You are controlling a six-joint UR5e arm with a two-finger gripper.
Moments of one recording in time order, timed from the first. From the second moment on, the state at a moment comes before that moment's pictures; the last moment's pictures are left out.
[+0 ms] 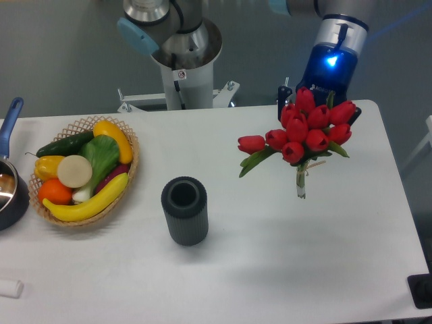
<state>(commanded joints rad) 2.92 -1.65 -1.78 -0.85 0.61 1.08</state>
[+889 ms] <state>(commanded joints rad) 2.90 -1.59 -1.78 -0.87 0.91 1.07</state>
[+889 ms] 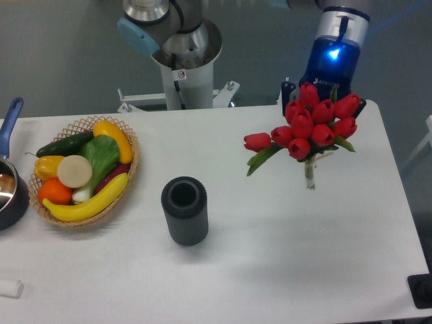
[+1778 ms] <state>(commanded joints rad) 2.64 -1.78 -1.76 -0.90 1.64 1.14</state>
